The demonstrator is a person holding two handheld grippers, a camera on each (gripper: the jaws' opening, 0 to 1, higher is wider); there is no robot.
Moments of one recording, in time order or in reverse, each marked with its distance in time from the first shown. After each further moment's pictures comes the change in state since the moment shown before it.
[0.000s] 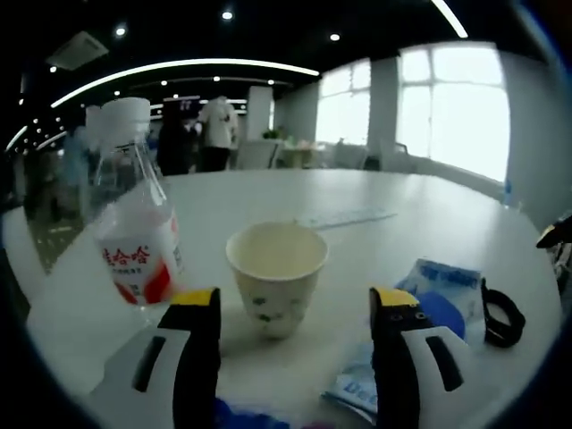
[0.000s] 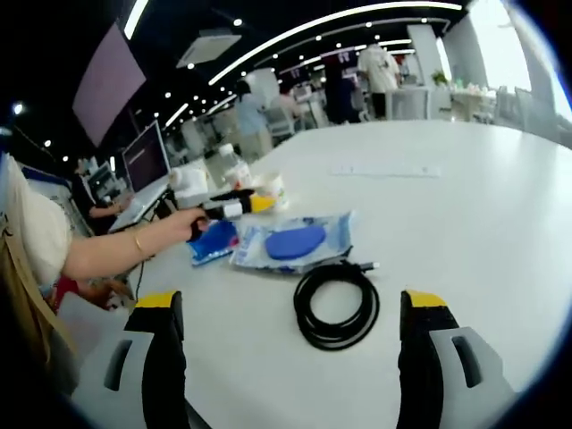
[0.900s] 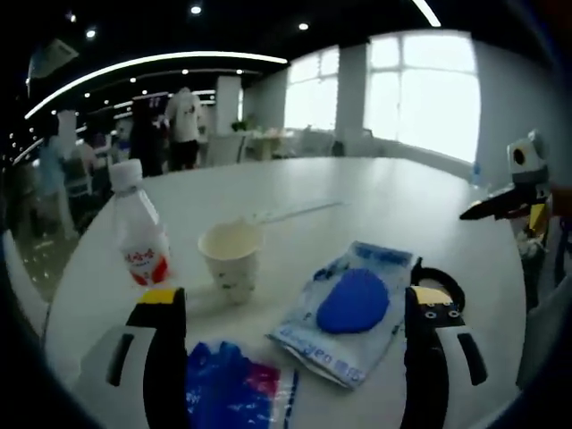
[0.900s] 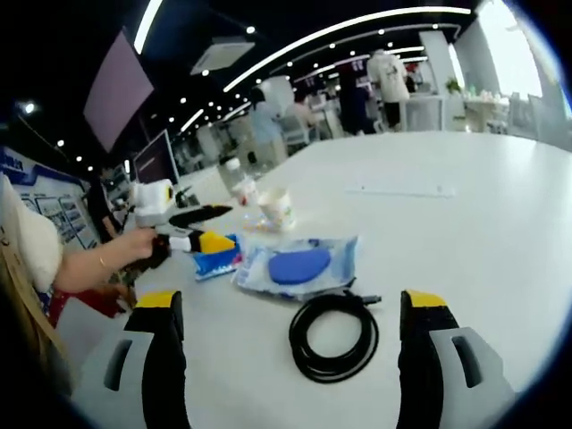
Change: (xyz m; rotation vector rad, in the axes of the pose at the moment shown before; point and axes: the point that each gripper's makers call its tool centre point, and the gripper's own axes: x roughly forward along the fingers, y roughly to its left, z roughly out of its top) left arm -0.072 -0.048 0.005 0.073 0.084 -0.133; right arm 0.023 -0.011 0.022 -0.033 -0.023 0.079
